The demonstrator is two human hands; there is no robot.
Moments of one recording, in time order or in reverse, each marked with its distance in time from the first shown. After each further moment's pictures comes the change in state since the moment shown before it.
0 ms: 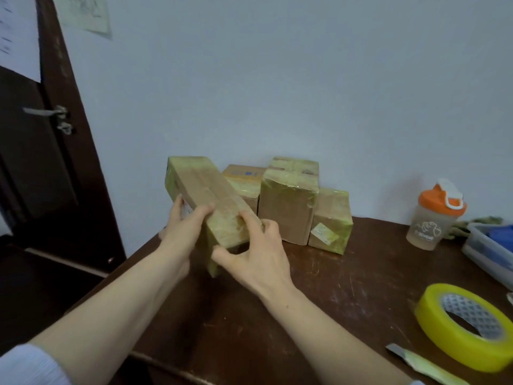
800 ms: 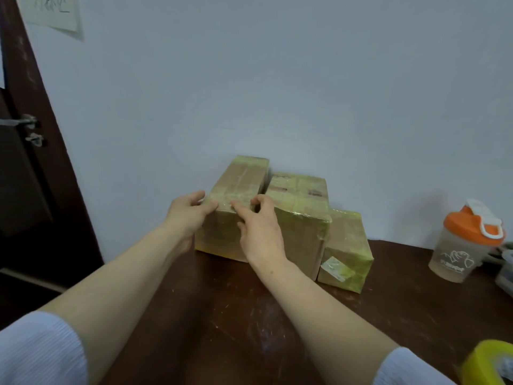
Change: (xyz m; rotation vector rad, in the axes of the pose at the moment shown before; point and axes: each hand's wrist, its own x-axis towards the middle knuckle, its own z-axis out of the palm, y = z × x) left_hand 0.124 0.028 0.049 0.111 -0.102 0.099; right_hand 0.140 0.019 0.008 -0.034 0.112 -0.098
